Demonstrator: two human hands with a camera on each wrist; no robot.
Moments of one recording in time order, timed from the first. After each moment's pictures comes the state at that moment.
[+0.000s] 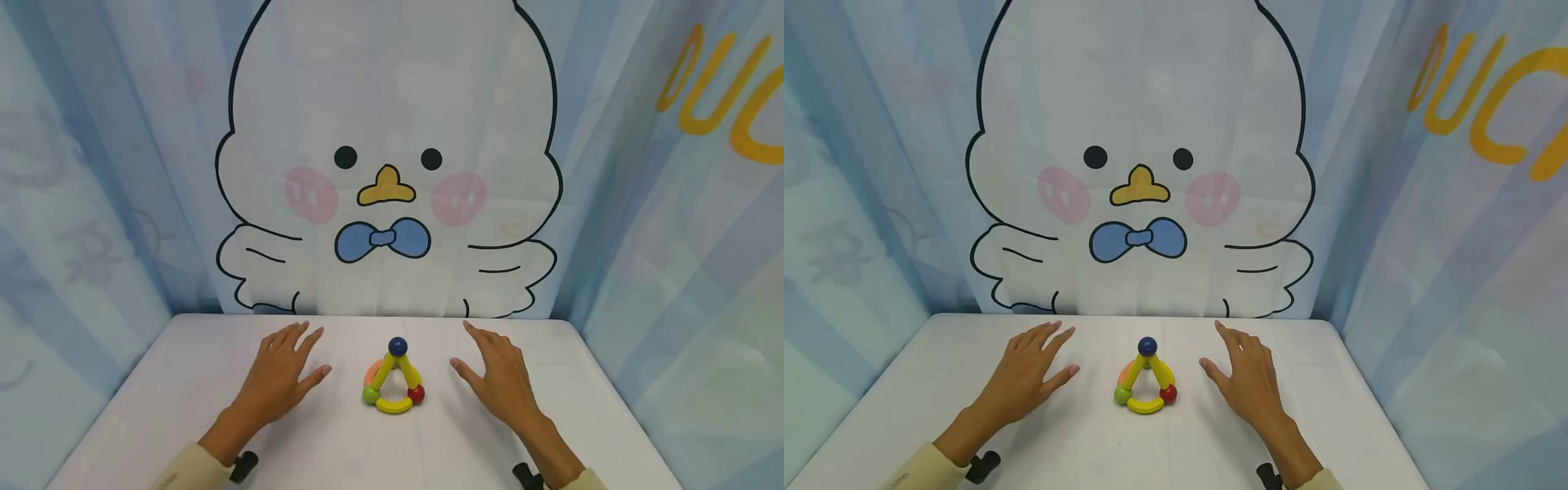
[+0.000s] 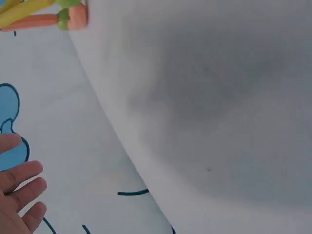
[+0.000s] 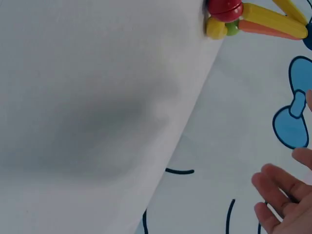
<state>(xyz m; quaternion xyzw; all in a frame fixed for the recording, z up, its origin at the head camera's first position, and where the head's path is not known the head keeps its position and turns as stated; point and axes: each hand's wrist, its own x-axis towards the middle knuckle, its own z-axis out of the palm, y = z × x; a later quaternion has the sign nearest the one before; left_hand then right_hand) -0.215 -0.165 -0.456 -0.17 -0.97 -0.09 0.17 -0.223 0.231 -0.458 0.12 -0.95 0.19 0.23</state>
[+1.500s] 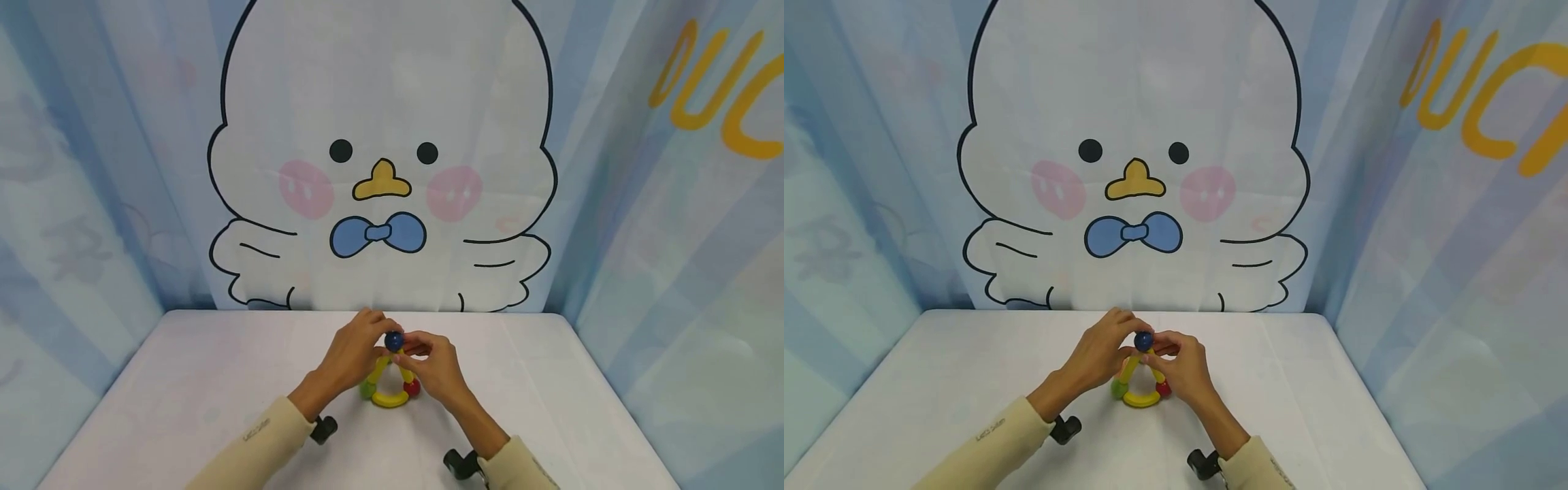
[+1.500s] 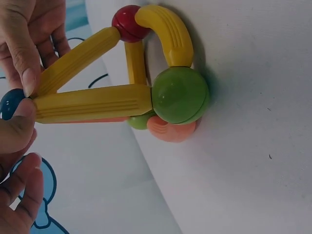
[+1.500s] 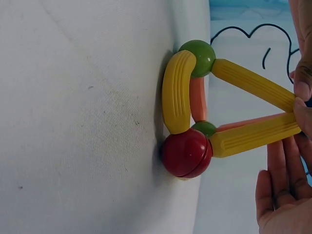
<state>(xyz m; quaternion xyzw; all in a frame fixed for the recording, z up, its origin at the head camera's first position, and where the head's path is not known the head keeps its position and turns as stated) -0.246 -0.051 -0.432 -0.28 -0.92 -0.23 0.17 -0.241 0.144 -0.466 0.11 -0.84 0.52 0.06</state>
